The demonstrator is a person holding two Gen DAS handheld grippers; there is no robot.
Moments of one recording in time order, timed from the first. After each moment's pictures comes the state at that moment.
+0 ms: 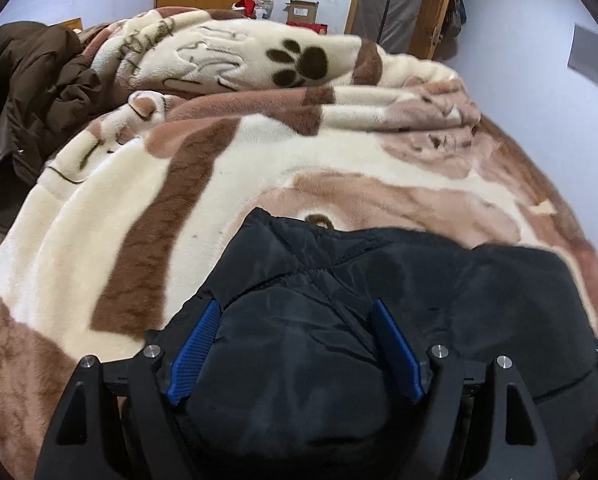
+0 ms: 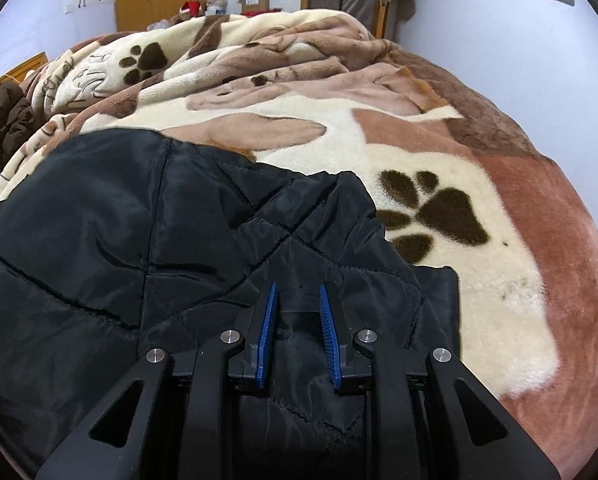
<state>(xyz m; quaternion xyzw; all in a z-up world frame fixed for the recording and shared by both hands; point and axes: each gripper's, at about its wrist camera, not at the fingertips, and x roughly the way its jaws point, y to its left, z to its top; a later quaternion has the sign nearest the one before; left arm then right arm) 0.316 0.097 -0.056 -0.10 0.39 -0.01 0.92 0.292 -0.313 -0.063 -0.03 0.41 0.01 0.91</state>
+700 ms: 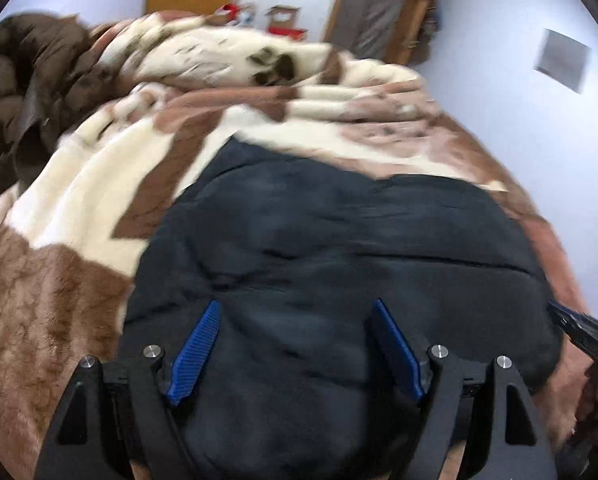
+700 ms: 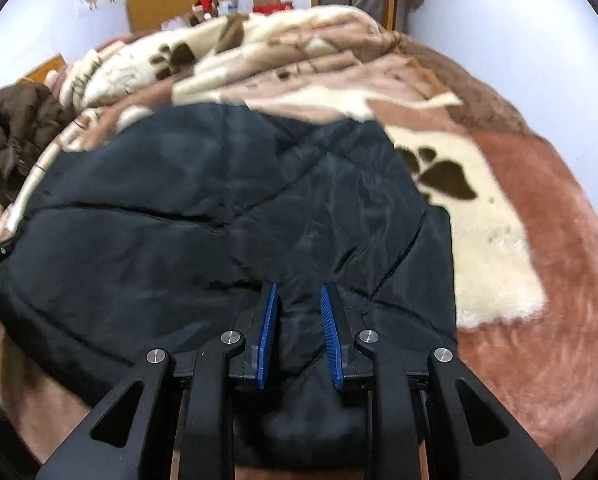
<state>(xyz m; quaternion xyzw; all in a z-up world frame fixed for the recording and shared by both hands) 0.199 0.069 -0.038 -0.10 0.38 -0.07 0.92 0.215 -0.297 -0.038 0.00 0.41 0.06 0.91</state>
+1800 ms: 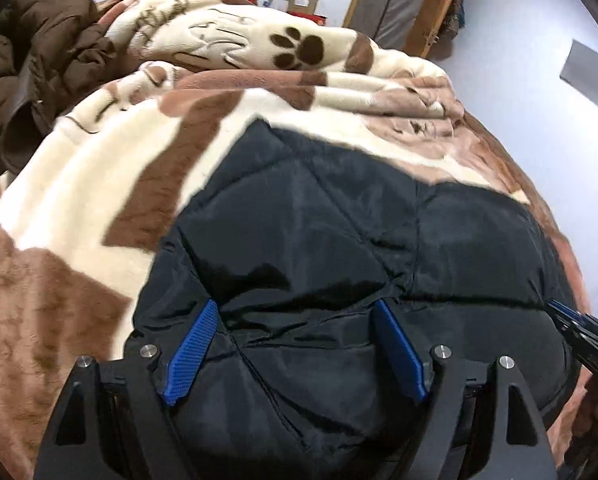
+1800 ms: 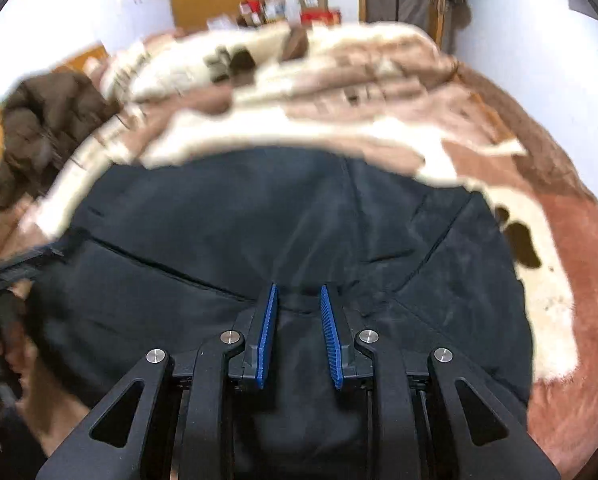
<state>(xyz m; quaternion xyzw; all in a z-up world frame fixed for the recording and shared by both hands) 0.258 0.094 -0.073 -0.12 0.41 -0.03 0.90 0.274 -0.226 -0.059 -0.04 0.43 0.11 0.90</state>
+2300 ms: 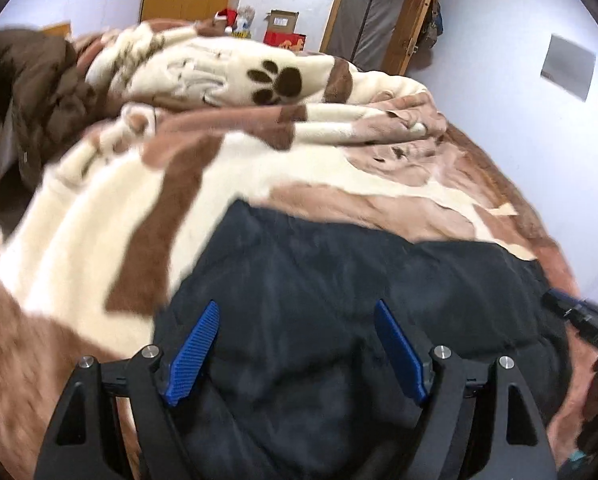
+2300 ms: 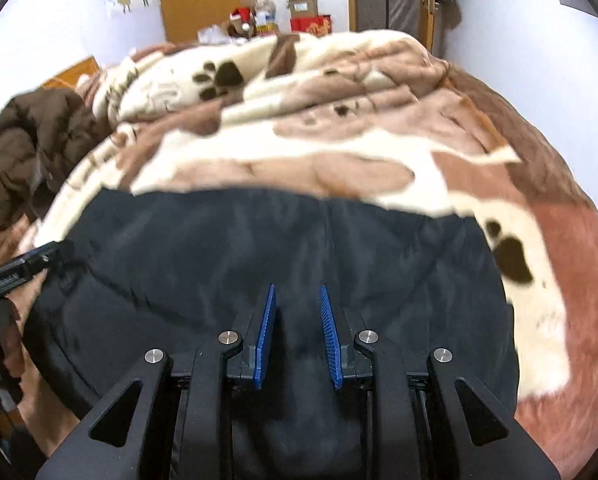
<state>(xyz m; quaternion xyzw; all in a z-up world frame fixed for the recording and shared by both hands) 0.287 0.095 -0.026 -0.10 0.38 -0.04 0.92 0.292 -0.230 -0.009 -0.02 0.40 0.11 0.91</state>
